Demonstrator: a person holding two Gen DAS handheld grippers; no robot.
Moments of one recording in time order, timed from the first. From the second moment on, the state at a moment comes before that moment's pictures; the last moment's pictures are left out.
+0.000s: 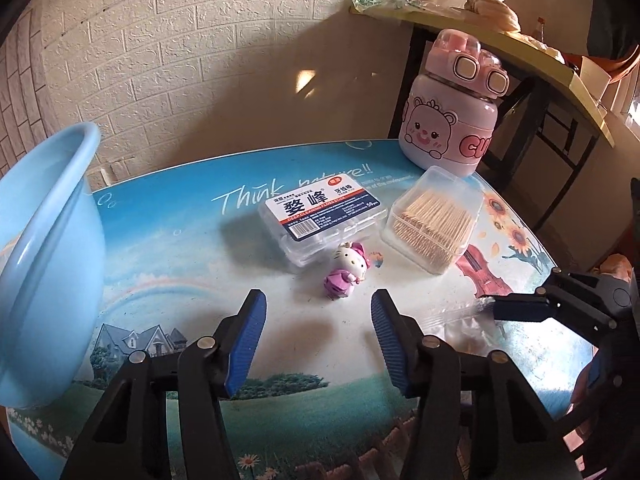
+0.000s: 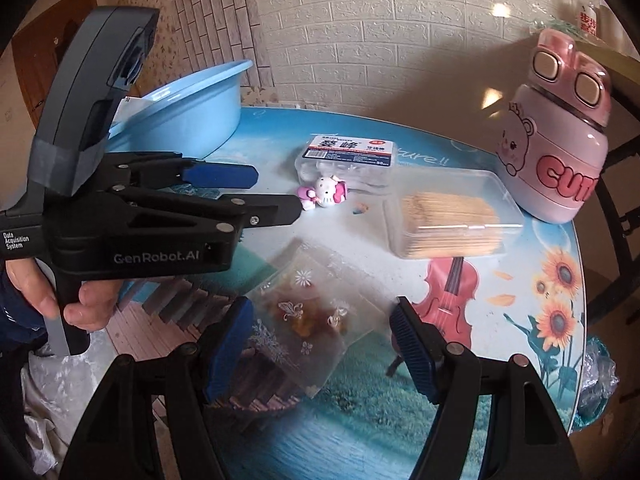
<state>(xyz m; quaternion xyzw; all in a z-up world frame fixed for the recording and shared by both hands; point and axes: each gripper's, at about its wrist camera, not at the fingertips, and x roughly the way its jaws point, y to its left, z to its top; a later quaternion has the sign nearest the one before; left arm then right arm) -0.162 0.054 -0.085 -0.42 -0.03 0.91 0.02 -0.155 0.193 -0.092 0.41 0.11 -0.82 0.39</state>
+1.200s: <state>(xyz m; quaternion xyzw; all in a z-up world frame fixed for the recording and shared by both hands) -0.179 0.084 -0.091 -0.43 -0.02 0.90 0.03 -0.158 0.274 -0.090 0.39 0.04 -0.88 0.29</state>
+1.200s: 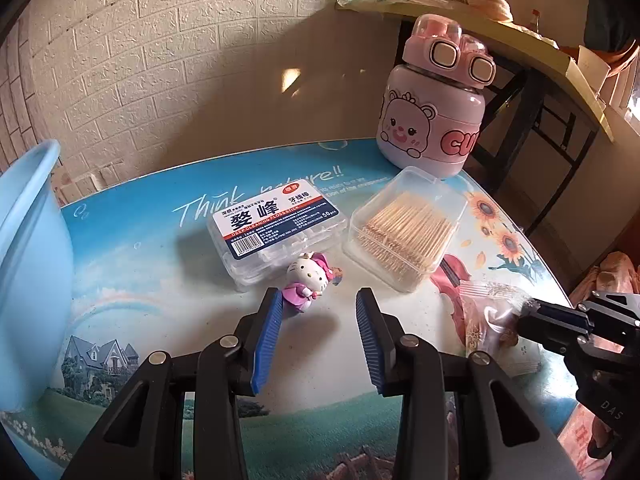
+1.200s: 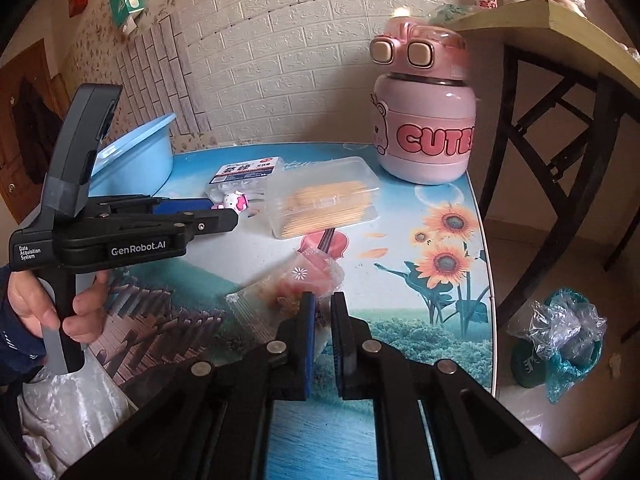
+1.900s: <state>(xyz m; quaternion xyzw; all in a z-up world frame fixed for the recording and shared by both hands) -0.182 0.098 -0.097 -0.43 0.00 0.90 0.08 -0.158 0.277 -0.091 0.39 0.02 -0.87 0.30</state>
